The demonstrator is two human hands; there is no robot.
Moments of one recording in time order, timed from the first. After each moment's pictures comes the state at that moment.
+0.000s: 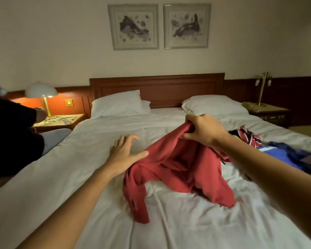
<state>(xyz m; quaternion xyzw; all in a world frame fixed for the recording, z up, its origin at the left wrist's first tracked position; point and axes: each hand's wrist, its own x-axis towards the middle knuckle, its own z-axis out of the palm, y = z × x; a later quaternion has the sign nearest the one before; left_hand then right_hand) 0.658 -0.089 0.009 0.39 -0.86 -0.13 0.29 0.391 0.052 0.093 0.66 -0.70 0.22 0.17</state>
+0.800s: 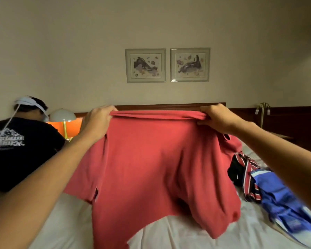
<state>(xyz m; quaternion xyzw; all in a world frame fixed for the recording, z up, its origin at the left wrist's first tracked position) 0.776 -0.032 0.209 0.37 -0.79 0.12 0.47 0.416 0.146 0.228 0.67 -0.65 0.23 0.26</state>
